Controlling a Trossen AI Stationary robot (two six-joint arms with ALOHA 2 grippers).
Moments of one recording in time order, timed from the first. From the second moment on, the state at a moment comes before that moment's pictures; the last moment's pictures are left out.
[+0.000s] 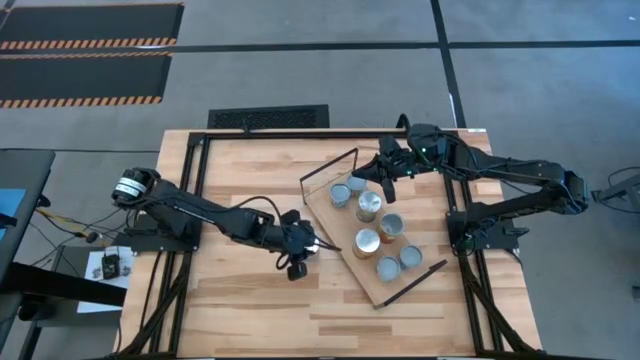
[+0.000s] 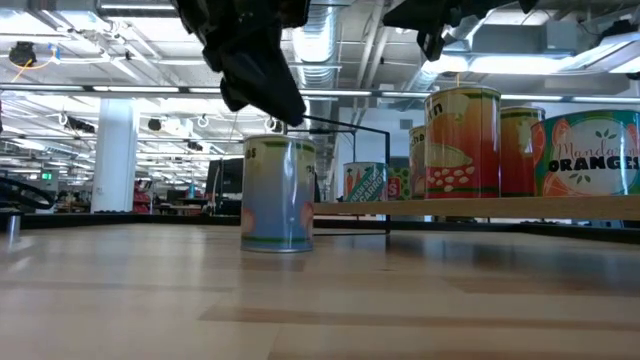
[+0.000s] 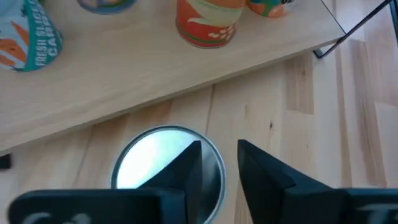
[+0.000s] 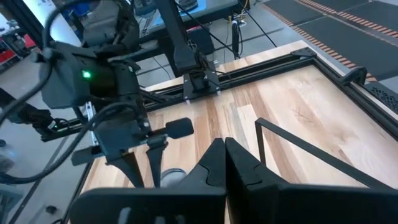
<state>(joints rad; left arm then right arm) -0.25 1.62 1.09 -0.33 -0.17 -0.40 -0.29 1.12 0.99 -0.14 -0.31 0.22</state>
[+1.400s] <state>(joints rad) -0.31 1.73 1.32 -0.60 -0.27 -0.27 -0.29 0.77 0.99 -0.54 -0.27 0.18</state>
